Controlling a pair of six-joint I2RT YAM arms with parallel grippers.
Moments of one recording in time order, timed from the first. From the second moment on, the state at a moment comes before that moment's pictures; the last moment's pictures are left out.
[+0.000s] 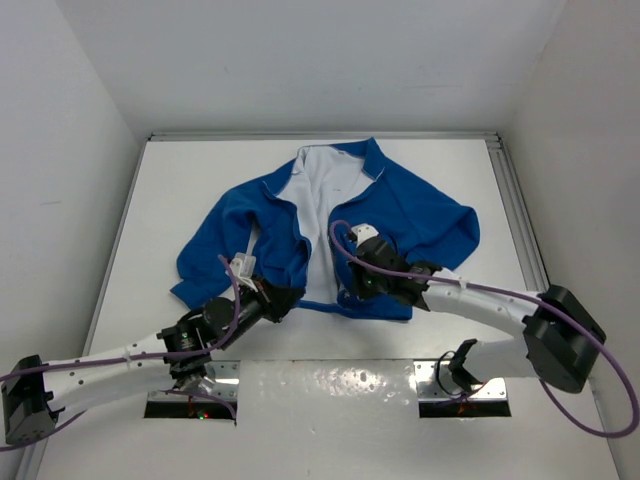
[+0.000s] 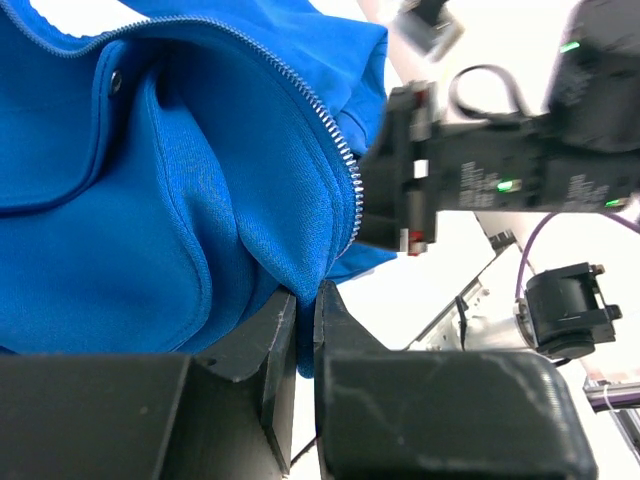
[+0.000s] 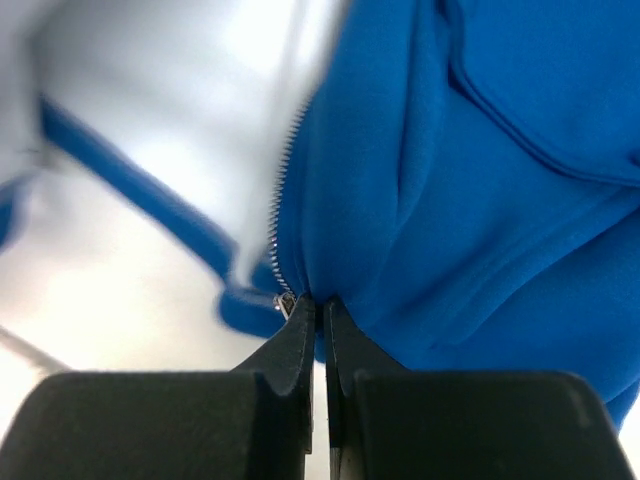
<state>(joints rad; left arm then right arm) -1.09 0.54 0.17 0.24 -0.37 -0.74 0.85 1.32 0.65 -0.21 0.13 0.42</state>
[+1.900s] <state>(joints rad) -0.91 0.67 0.24 0.32 -0.49 -0.61 0.70 1.36 0.59 -0.22 -0.57 0.52</state>
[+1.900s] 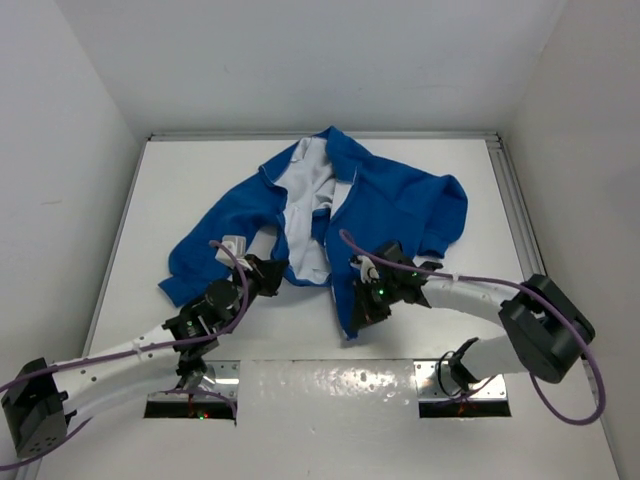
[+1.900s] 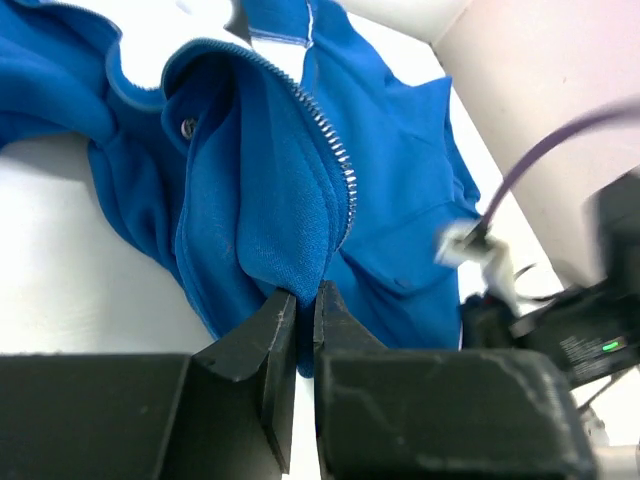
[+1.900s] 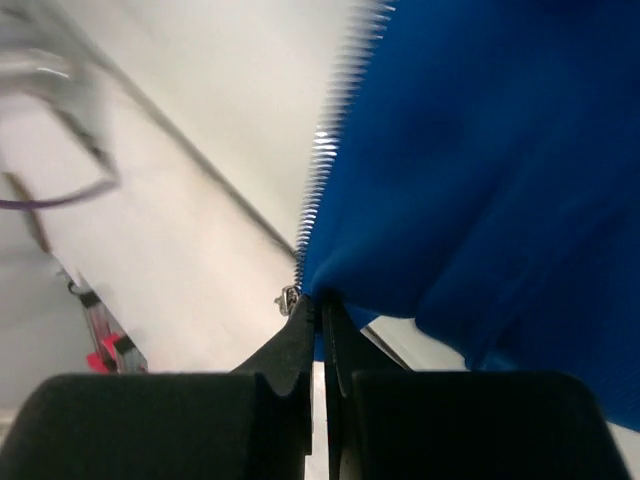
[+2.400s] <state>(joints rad) -0.91 0.55 0.23 0.14 -0.38 -0.61 0.70 1.15 0.46 -0.26 -0.38 0.54</state>
